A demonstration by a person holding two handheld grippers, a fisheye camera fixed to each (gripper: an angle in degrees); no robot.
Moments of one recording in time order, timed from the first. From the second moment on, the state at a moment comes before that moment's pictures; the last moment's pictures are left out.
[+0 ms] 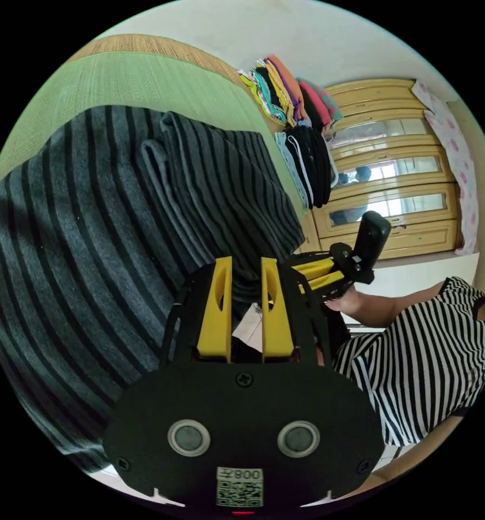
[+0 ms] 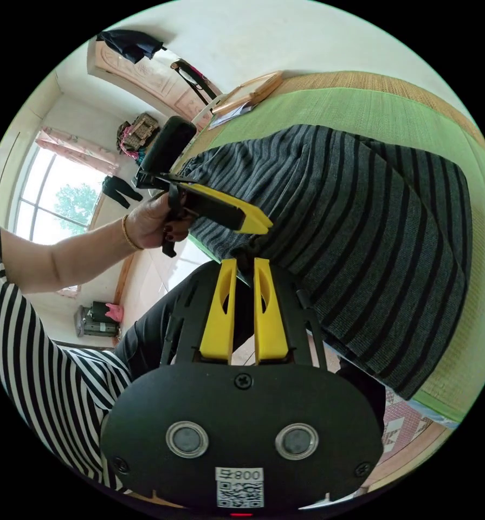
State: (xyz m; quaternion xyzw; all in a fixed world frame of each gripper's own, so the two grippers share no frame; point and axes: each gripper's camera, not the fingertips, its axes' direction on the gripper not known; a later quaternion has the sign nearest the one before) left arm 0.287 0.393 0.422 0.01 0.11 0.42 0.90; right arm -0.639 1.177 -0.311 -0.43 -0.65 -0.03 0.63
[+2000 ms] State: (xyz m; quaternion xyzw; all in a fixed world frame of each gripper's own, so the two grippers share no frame) left arm 0.254 0.440 0.273 0.15 0.09 0.32 0.93; right arm -0.668 1.145 -0.303 -0.36 -0.69 -0.08 0.62
